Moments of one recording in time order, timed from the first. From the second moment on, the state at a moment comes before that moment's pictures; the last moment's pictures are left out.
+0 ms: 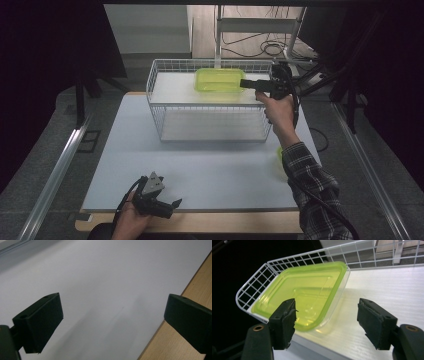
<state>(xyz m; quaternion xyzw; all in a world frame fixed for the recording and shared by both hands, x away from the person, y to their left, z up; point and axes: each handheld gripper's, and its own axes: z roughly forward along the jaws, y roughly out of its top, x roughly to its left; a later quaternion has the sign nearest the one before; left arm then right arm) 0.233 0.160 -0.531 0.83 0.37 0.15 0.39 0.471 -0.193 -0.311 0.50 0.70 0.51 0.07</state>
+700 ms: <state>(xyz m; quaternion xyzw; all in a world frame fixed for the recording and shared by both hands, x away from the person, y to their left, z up) 0.233 0.162 -0.531 0.82 0.37 0.16 0.40 0.427 -0.197 -0.324 0.43 0.75 0.49 0.09</state>
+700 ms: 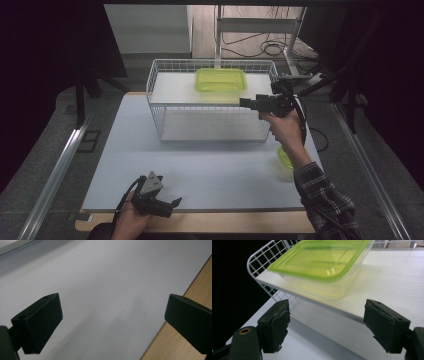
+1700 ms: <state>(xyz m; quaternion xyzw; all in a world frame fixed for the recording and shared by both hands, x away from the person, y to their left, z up) 0.234 0.163 -0.531 0.82 0.38 0.16 0.40 0.366 -0.214 -0.380 0.37 0.80 0.46 0.10</state>
